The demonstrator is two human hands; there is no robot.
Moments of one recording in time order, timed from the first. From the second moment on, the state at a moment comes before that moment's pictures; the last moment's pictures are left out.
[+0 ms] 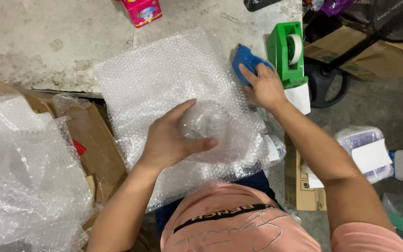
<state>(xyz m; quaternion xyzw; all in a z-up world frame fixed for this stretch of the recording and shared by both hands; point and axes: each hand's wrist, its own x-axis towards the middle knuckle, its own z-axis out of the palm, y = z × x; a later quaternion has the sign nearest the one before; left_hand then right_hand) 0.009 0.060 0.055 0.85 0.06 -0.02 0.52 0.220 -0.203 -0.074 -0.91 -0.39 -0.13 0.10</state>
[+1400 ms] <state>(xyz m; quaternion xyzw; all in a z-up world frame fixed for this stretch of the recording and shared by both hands) 0.121 0.114 -0.005 0.98 0.04 -0.08 0.16 0.232 -0.418 -0.180 -0.86 0.02 0.19 0.47</state>
